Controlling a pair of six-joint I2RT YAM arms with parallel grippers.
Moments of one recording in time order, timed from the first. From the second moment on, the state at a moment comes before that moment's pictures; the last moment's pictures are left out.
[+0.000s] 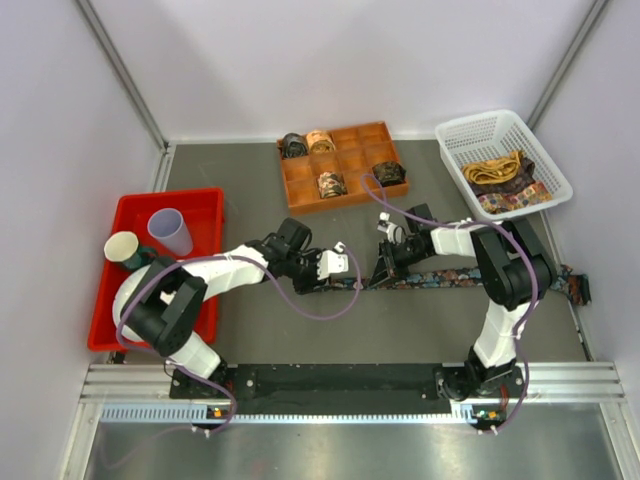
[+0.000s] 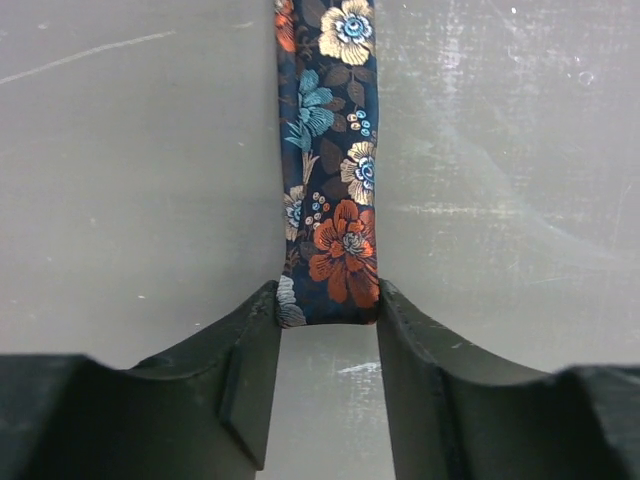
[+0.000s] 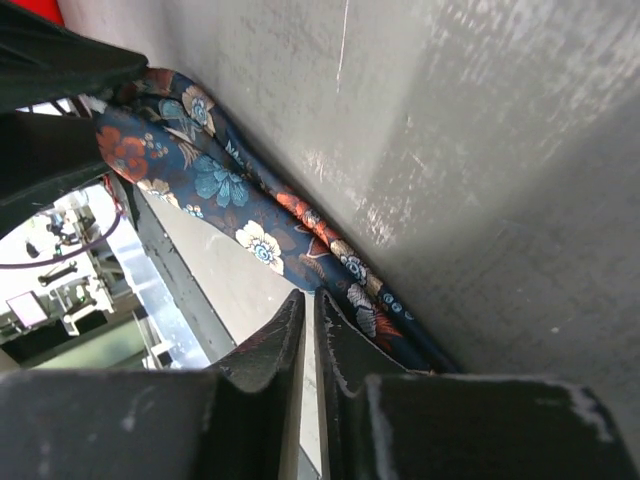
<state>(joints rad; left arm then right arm) -0.63 1.57 0.82 -0.23 0.50 0.78 0.35 1.84 0.90 -0.28 -0.86 0.25</state>
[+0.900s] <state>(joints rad) -0.63 1.60 0.90 -0.34 0.51 0.78 0.47 1.91 0.92 -0.15 -0.88 0.37</state>
